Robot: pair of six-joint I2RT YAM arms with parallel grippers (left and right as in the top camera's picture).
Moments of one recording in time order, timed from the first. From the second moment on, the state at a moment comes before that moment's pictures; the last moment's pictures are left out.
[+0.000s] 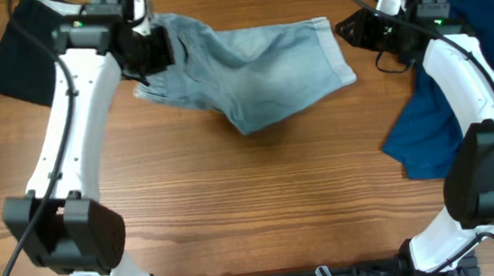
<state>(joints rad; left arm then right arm) -0.15 1.84 1.84 -1.12 0.11 -0.26 -0.05 1.83 1.40 -0.46 -0.58 0.23</state>
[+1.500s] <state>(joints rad) -0.28 2.12 1.91 -0.80 0.14 -0.36 0.25 2.21 1.41 -0.17 -0.50 0.38</state>
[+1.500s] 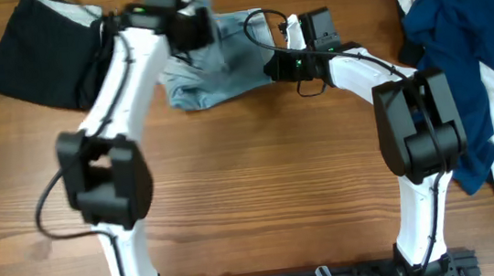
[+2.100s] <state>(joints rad) -0.29 2.16 1.91 -0.72 0.25 -0.42 -0.07 2.14 1.41 -0.12 -0.73 0.42</state>
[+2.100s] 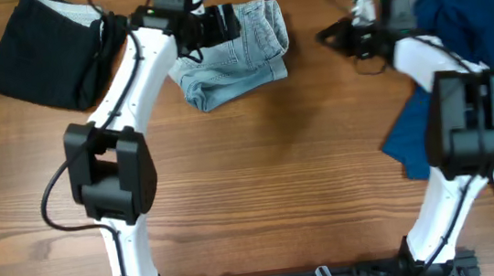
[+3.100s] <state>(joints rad) -0.36 2.29 1.92 -1.04 -0.02 -0.07 -0.10 2.03 1.41 -0.29 -0.63 0.31</state>
